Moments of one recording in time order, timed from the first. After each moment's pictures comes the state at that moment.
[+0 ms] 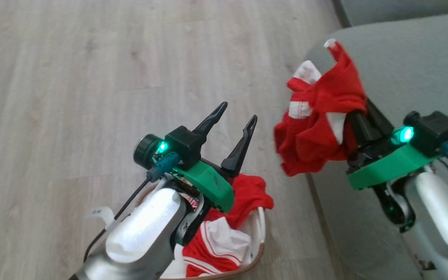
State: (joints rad) left arm -0.52 0.15 -0.82 0.24 -0.51 0.13 -0.17; right arm -0.37 -0.33 0.33 0.14 0.46 0.13 -0.26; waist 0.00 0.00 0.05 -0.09
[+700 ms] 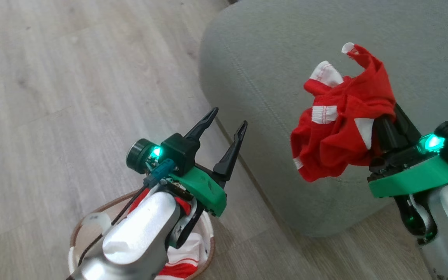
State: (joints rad) left arm -0.52 0.17 -0.83 0.29 -0.49 0.13 -0.22; right arm -0.27 -0.35 0.24 0.02 0.45 0.13 -0.26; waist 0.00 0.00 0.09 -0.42
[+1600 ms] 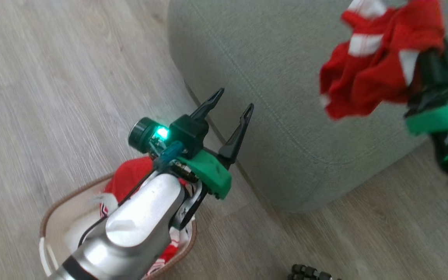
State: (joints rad) left arm -0.60 0.16 -0.85 0.31 -0.46 0.14 -0.20; right arm -0.50 -0.42 0.20 0.14 0.53 0.13 -0.26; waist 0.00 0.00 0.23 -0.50
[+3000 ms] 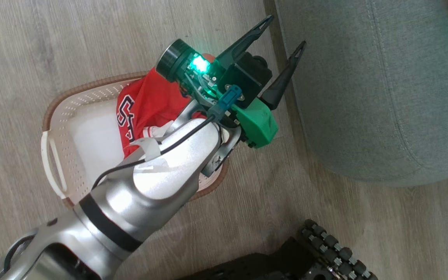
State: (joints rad) left arm -0.92 0.08 -0.96 0.37 -0.36 0.17 -0.10; right arm -1.18 -0.83 0.87 0.79 1.17 0.13 0.00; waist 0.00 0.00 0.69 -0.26
